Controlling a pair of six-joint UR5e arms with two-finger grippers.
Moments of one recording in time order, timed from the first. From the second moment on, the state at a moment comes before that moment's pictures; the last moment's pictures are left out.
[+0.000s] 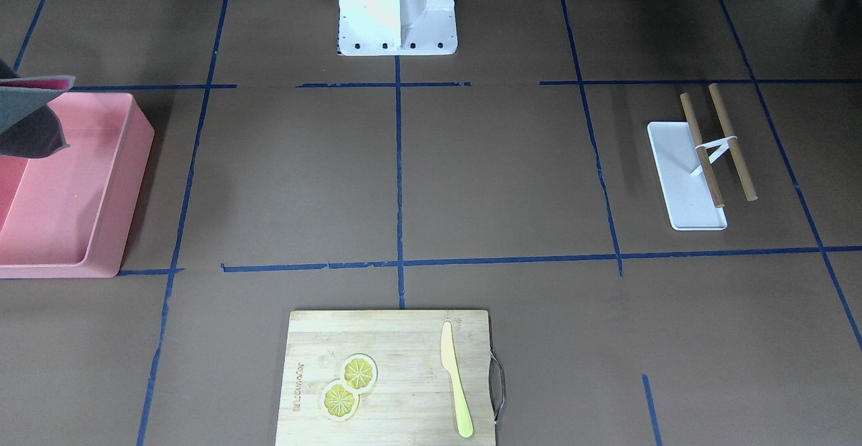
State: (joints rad) left arm -1.64 -1.42 -1.72 -1.52 -2.40 0.11; right arm 1.22 -1.56 2.23 -2.01 2.22 -0.01
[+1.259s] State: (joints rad) left arm -1.64 -1.42 -1.72 -1.53 -2.40 0.09; right arm 1.43 -1.71 2.08 -1.95 2.23 -0.12
